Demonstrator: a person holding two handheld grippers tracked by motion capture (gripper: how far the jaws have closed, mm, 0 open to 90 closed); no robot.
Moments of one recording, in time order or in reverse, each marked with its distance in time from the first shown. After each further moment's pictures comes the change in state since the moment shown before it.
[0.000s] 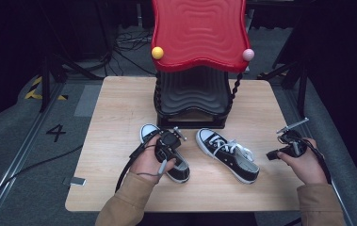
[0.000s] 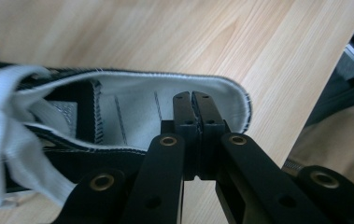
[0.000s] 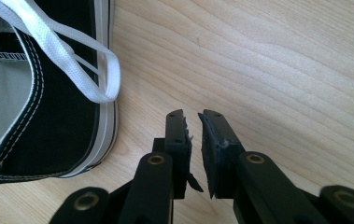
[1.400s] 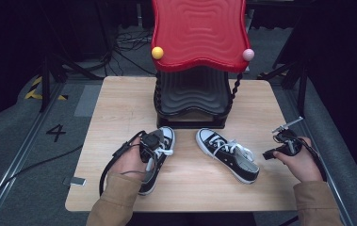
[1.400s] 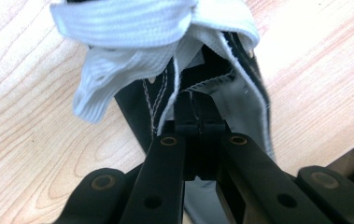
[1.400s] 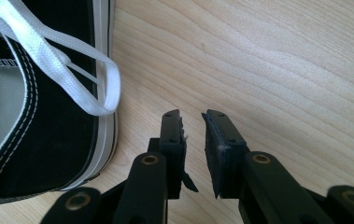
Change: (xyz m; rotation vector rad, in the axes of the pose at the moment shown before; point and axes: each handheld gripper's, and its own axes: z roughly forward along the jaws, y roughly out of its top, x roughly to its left) left arm 0.036 -0.037 -0.015 0.264 0.203 -0.222; right arm 0.002 0.008 0.009 0.016 0.002 -0.015
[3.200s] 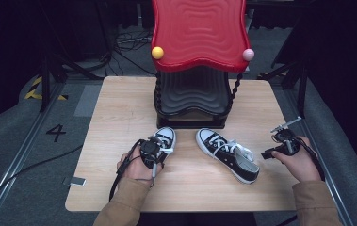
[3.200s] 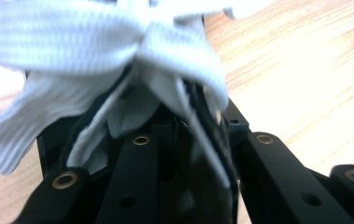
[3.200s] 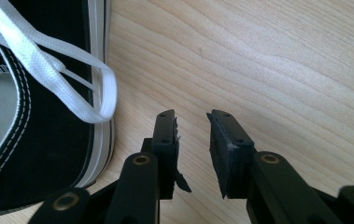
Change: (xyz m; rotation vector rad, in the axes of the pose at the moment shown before) left arm -0.011 -0.010 0.037 -0.346 -0.073 -0.182; right arm 0.001 0.002 0.003 -0.006 -0.019 0.003
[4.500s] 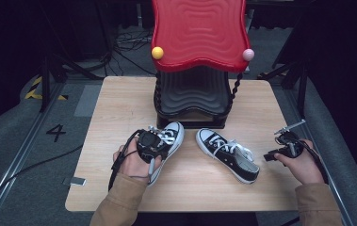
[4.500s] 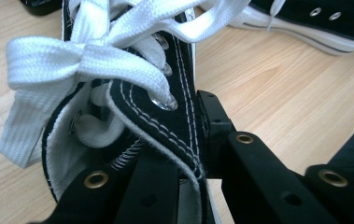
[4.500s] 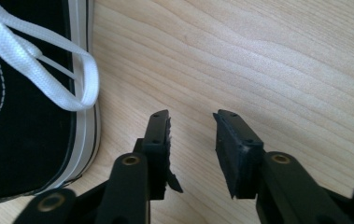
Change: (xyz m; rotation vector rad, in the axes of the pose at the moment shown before) left arm -0.023 0.012 -0.067 -0.166 -0.081 0.095; right arm -0.006 -0.011 0.001 -0.017 -0.017 0.031
